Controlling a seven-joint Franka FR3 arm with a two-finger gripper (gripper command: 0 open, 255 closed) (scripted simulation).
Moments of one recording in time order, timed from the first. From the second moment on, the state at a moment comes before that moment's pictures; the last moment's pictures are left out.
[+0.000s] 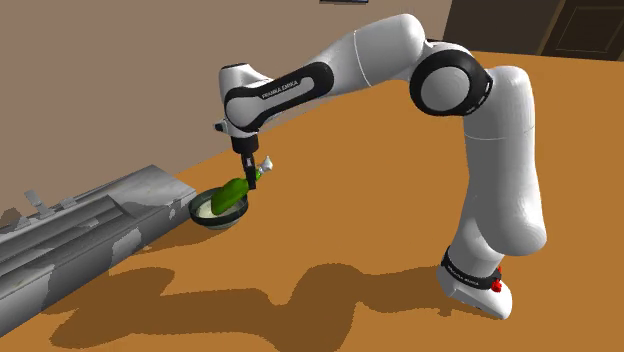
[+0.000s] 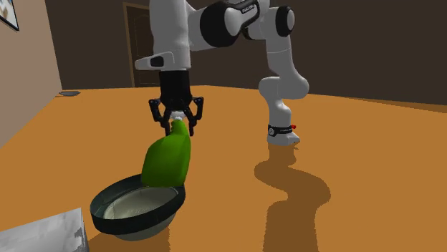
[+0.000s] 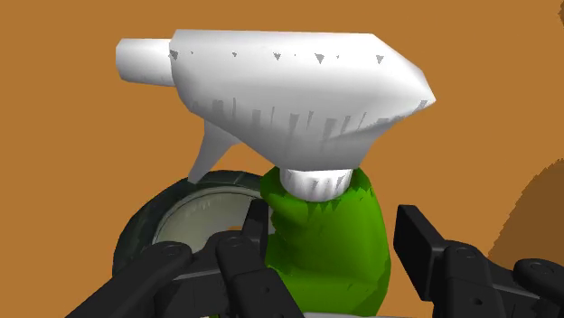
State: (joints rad) arm 0.33 0.38 -0.02 -1.61 0.06 1.98 -0.71
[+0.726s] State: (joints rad) arm 0.34 0.84 -0.01 -0.91 0.06 1.73 -0.68
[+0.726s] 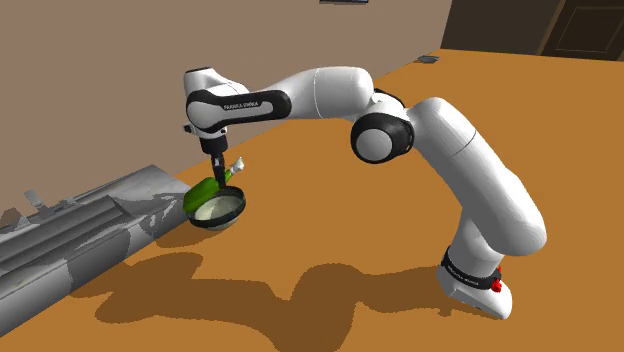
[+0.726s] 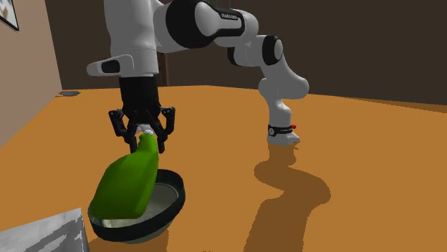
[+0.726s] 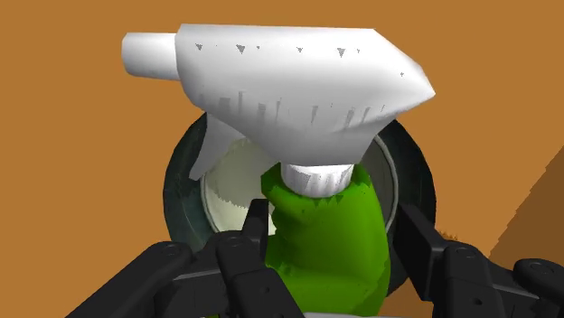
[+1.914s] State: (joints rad) arm 0.34 0.85 -0.01 -1.04 0.06 1.88 -0.68
